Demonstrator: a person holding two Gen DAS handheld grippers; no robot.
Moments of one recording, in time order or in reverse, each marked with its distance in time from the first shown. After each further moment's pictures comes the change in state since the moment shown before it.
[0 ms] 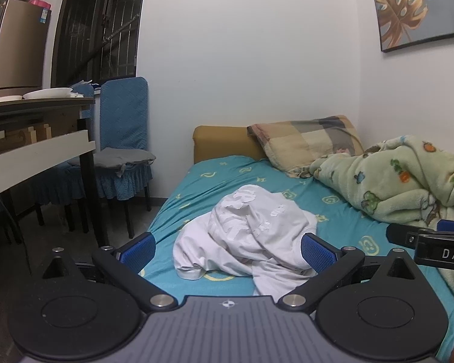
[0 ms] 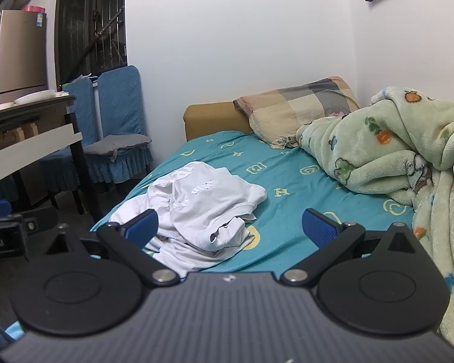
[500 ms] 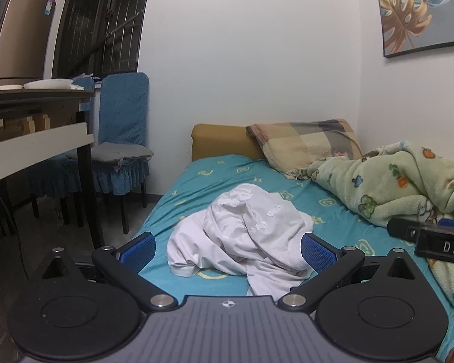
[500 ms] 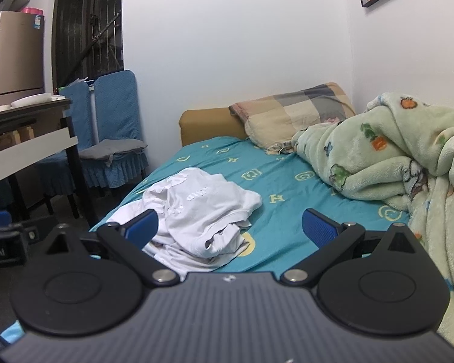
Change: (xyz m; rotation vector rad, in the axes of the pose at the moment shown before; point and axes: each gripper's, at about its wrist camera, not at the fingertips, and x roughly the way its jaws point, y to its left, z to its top) left arm 0.002 0.001 -0.005 -0.051 0.000 -0.013; right arm 0.000 0.000 0.003 -0.009 -0.031 -0.027
